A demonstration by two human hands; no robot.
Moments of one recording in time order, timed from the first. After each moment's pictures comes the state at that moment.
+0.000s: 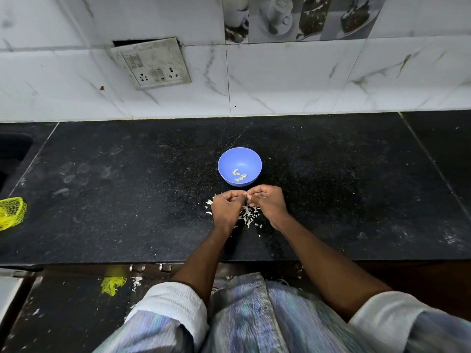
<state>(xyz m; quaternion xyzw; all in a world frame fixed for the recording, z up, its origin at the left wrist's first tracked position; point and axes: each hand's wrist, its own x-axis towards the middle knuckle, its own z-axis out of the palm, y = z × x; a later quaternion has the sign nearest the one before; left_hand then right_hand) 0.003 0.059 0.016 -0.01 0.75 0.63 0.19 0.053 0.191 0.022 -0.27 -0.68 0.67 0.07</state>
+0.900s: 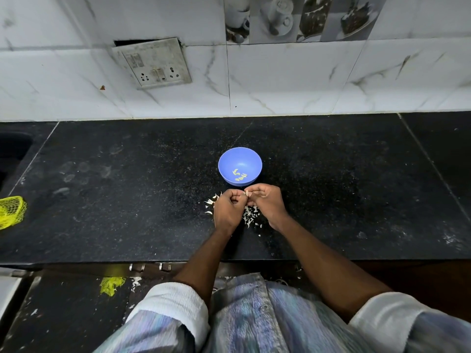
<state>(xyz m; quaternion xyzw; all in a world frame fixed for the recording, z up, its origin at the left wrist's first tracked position) 0.005 0.056 0.014 0.07 0.84 0.53 0.12 0.050 0.184 0.025 -0.27 -0.66 0.69 0.08</state>
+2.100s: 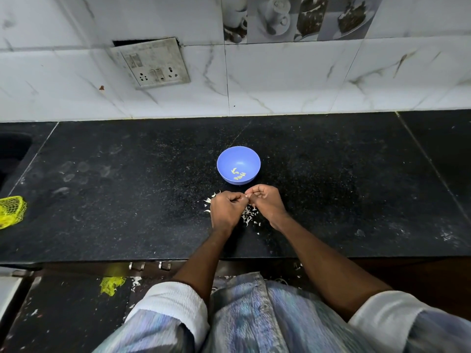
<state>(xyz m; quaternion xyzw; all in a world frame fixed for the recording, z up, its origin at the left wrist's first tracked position) 0.014 0.050 0.024 0.13 0.85 0.50 0.06 0.055 0.189 0.018 -0.27 -0.71 0.64 0.05</state>
